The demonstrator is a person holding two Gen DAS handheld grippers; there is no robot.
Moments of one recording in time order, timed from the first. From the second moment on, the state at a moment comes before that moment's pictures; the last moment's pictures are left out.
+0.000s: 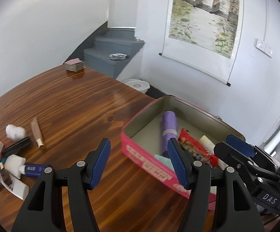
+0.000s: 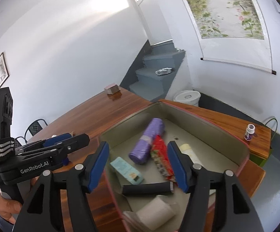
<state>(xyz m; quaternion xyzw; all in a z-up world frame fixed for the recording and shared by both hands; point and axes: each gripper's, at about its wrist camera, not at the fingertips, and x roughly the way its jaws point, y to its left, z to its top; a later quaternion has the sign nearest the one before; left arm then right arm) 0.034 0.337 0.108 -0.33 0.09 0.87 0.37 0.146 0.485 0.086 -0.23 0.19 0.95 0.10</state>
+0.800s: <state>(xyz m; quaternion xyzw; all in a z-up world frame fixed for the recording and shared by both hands) -0.033 0.201 0.102 -0.36 0.03 0.90 0.24 0.097 0.408 0.084 -0.26 0.15 0.95 0.01</state>
